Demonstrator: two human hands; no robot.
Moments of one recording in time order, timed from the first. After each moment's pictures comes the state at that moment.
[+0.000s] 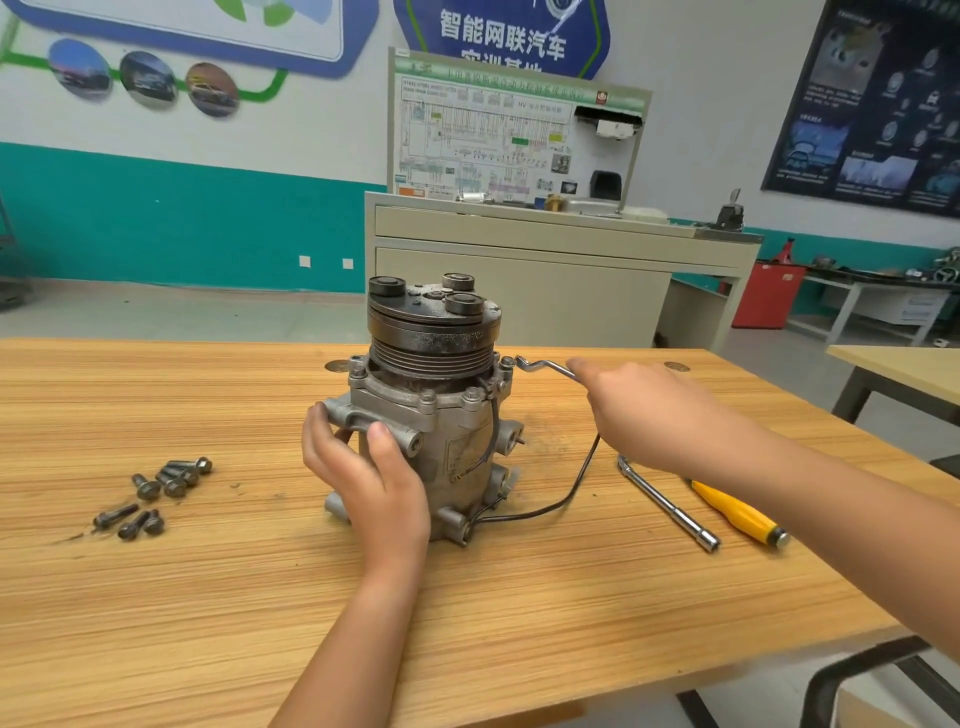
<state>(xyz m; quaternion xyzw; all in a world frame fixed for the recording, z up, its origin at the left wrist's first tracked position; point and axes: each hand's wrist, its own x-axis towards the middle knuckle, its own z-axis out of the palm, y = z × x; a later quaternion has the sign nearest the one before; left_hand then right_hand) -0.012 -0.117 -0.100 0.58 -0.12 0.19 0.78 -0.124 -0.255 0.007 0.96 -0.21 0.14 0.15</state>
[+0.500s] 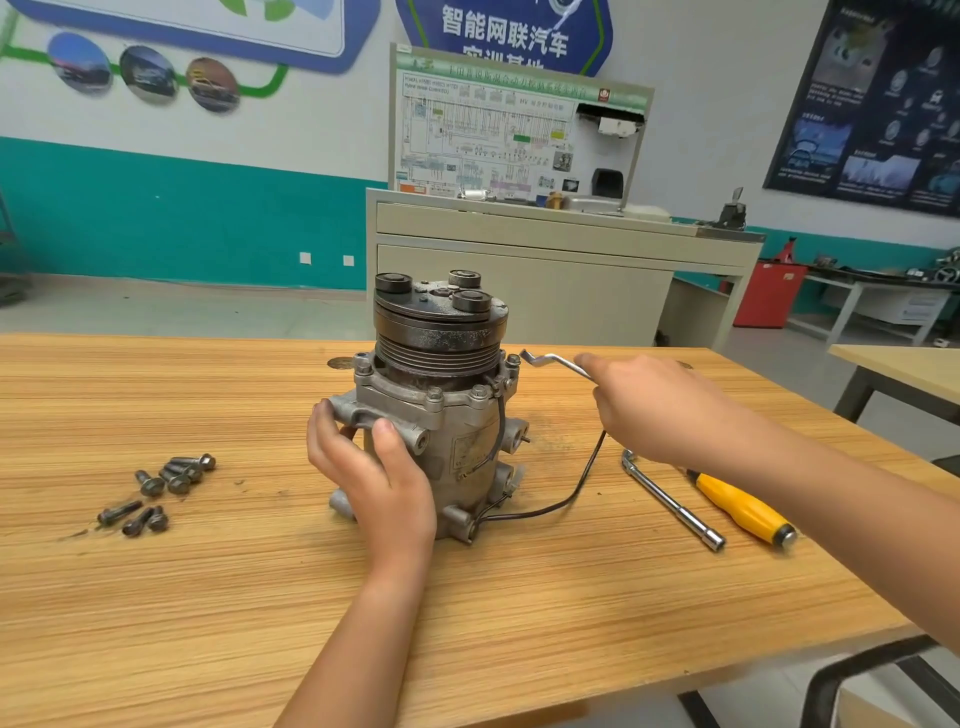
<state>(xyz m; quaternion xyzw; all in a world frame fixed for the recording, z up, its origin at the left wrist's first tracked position) -0.012 -0.118 -0.099 0.59 -0.11 0.18 0.78 -0.124 -0.254 0.014 0.95 -0.22 0.14 0.15</state>
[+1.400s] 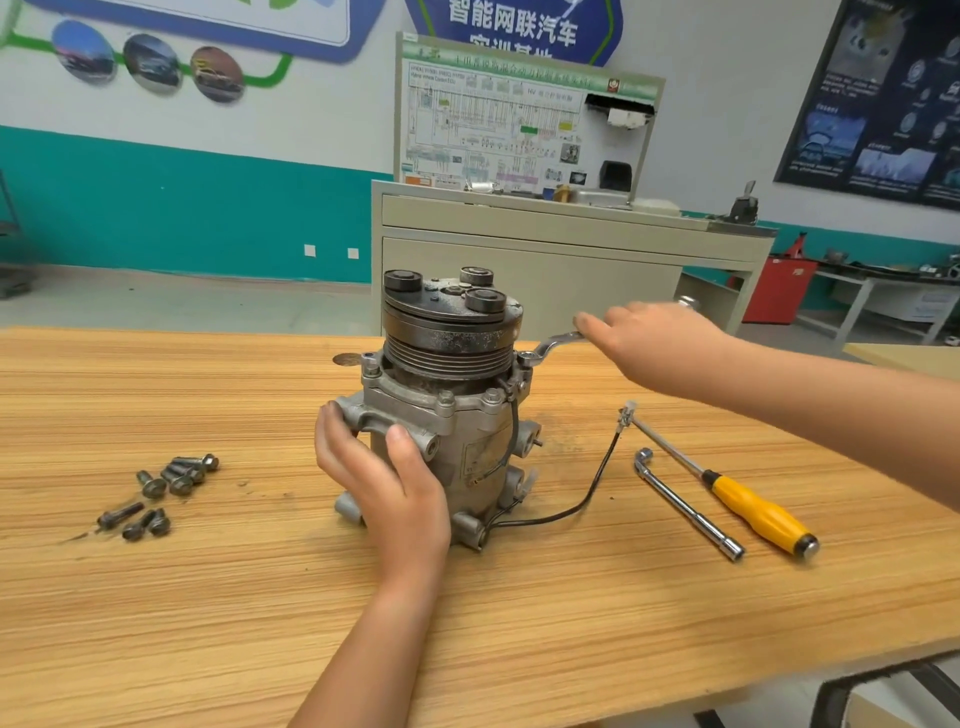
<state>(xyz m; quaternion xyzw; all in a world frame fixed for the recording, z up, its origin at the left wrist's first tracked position) -0.012 -0.123 -0.104 0.61 -0.11 0.21 0.76 -0.084 -0.308 0.033 0.93 -0.09 0.11 0.34</state>
